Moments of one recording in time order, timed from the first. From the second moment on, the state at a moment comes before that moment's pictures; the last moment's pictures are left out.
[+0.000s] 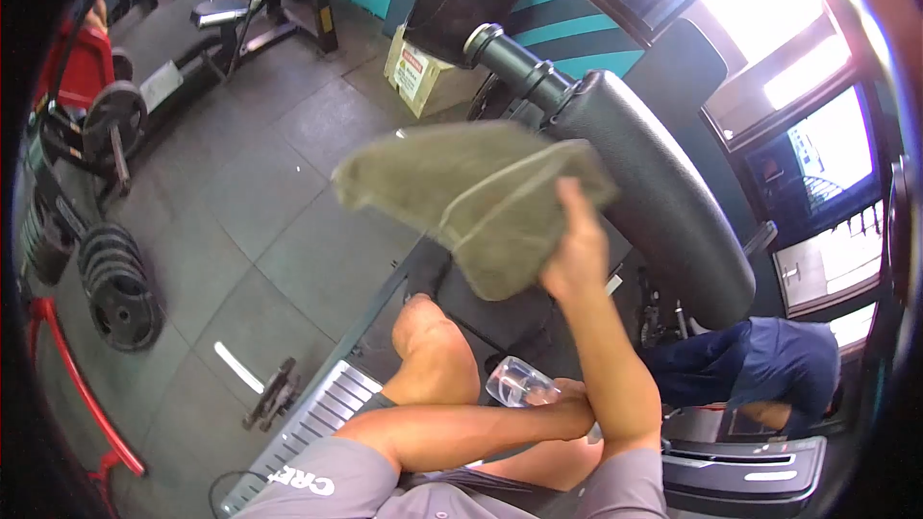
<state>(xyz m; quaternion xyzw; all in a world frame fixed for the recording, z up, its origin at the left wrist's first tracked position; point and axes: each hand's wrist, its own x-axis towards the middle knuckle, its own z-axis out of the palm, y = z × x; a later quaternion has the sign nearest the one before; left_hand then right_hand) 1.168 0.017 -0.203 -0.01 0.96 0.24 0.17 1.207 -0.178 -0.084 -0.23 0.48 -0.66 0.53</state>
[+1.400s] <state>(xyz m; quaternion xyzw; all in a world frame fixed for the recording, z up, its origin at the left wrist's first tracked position) 1.215 -0.069 -0.143 -0.04 0.95 0.31 0.10 1.015 -0.077 -0.042 -0.43 0.72 -0.26 -0.48</state>
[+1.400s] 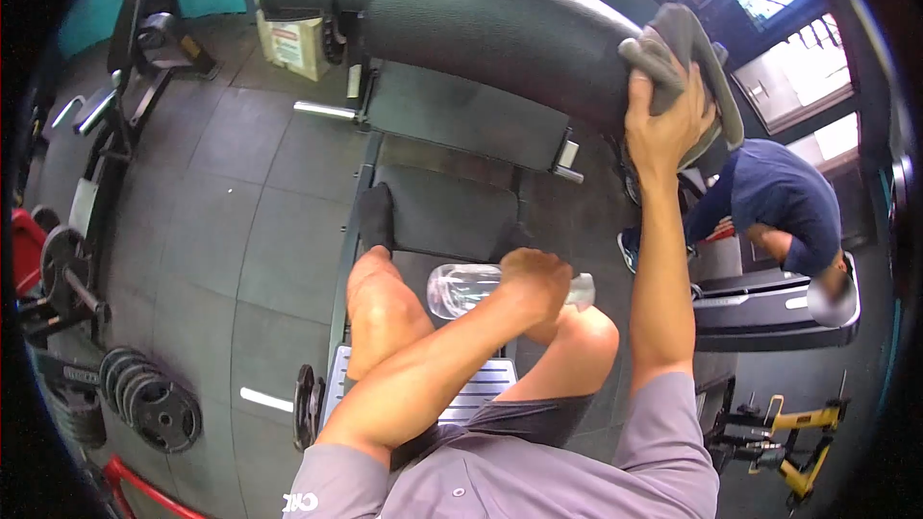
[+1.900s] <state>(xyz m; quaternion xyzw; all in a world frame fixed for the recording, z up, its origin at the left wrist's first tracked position) 1.207 -0.071 -0.150 -0.04 0.95 0.27 0.12 1.106 -0.157 0.034 -0.40 0.84 -0.34 -0.13</state>
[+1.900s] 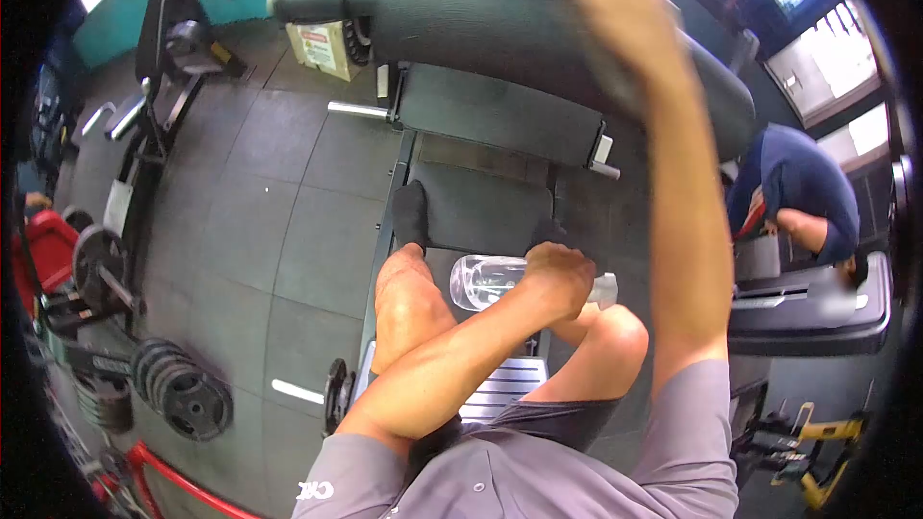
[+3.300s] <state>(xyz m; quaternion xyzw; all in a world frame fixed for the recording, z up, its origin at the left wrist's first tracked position) 1.192 -0.067 -0.209 -0.04 0.93 0.38 -0.01 1.173 -0.247 -0.032 -0.65 0.60 -0.19 -0.43</state>
